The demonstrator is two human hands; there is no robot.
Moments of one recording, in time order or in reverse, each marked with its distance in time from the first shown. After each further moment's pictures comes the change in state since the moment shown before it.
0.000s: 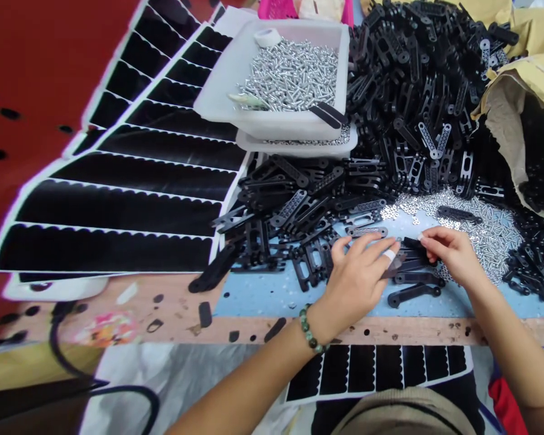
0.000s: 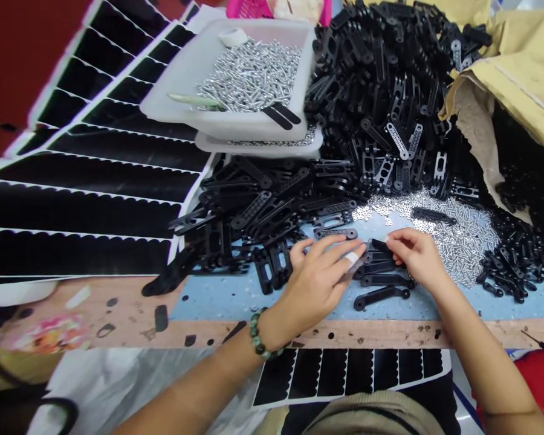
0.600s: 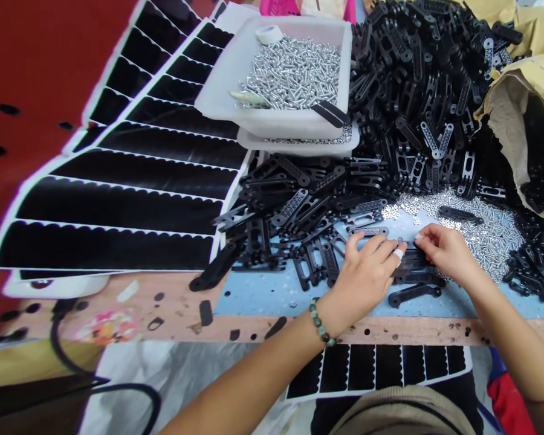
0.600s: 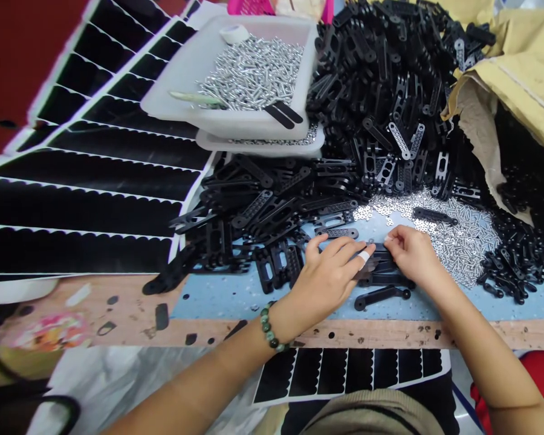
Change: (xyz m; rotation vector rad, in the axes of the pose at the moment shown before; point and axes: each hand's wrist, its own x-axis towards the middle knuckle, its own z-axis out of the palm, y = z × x) left_hand 0.008 0.004 0.009 0.103 -0.107 0.081; right_hand 0.010 -0.001 0.003 -0.467 -0.035 -0.051
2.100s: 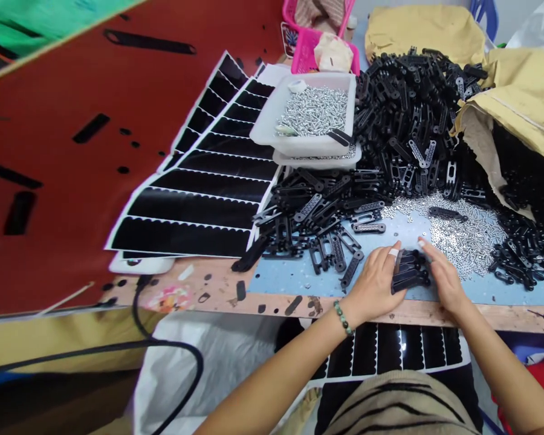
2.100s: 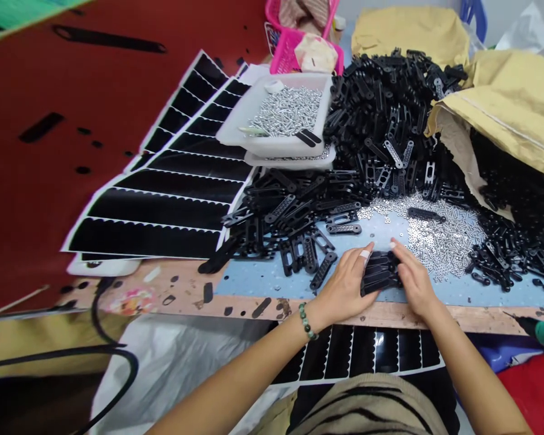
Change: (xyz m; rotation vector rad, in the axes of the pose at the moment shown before) left_hand -0.020 0.027 0.035 -0.298 0.044 -0.092; right_hand -0.067 0.054 0.023 0.035 0.191 -0.538
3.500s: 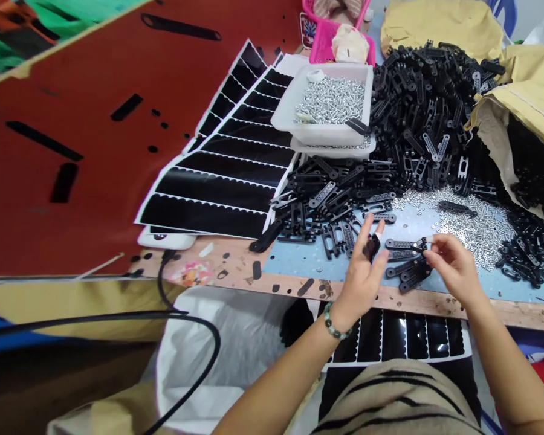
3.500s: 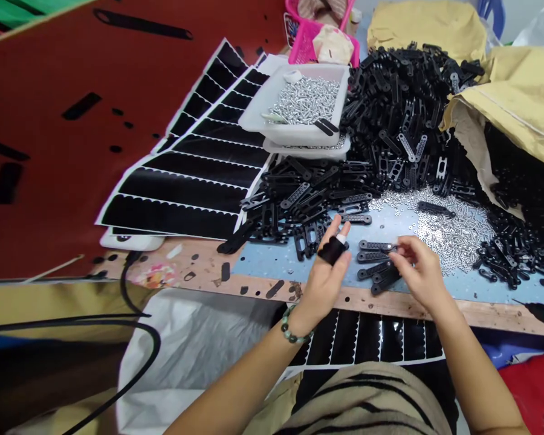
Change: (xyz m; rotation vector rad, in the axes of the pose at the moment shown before) left_hand -0.016 0.020 -0.029 -0.181 0.250 -0.238; right_hand 0.023 -0.050 -0.012 0.209 0.068 0.221
